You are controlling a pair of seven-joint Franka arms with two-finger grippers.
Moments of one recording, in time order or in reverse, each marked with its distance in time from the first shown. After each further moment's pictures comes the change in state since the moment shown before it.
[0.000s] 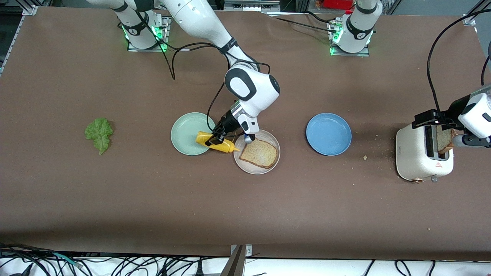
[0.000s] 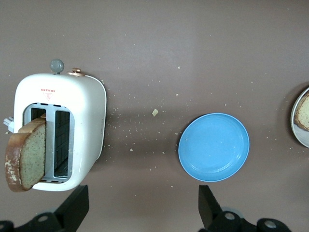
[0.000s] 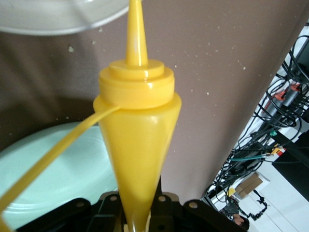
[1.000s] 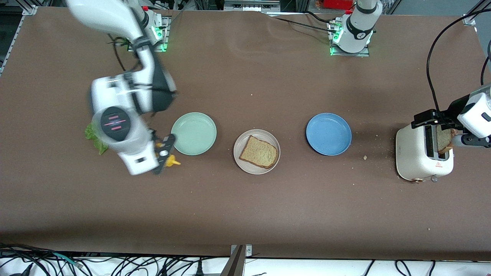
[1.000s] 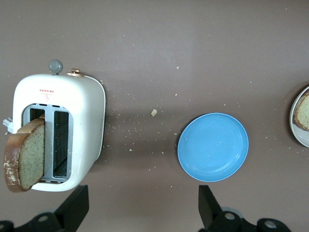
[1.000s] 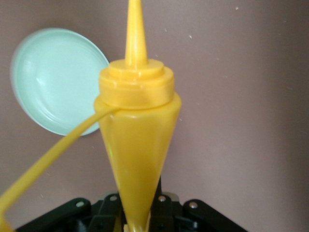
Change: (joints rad) left arm 0.000 -0.001 -0.004 0.000 0.000 0.000 0.000; right arm -0.570 -0.292 -0.069 0.010 0.852 -0.030 -0.850
